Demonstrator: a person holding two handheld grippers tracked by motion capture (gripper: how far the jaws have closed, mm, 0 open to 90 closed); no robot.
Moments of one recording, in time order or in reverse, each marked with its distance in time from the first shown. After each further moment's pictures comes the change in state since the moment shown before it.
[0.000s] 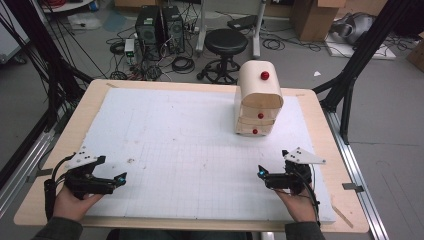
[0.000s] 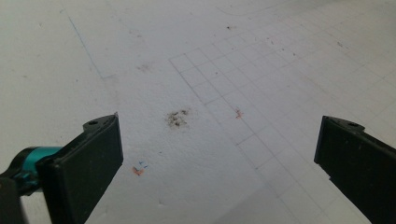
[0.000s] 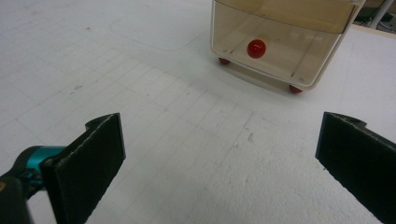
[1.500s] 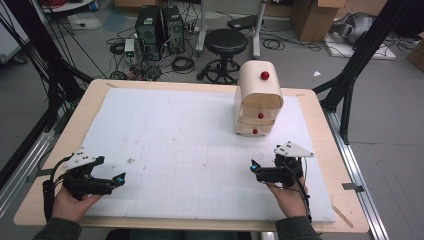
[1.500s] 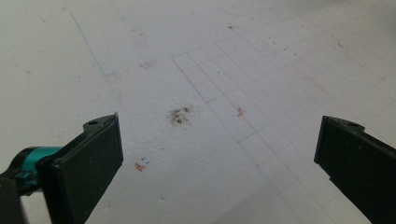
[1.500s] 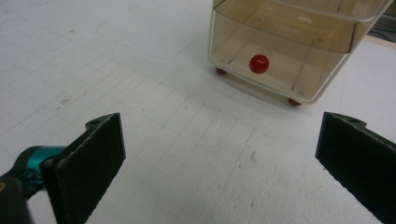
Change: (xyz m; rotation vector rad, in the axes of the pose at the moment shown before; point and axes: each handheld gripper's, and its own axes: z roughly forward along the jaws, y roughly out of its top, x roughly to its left) left arm 0.002 -0.002 -0.004 -0.009 0.003 -0.018; right arm 0.016 0.020 0.016 0.032 -0.076 -0.013
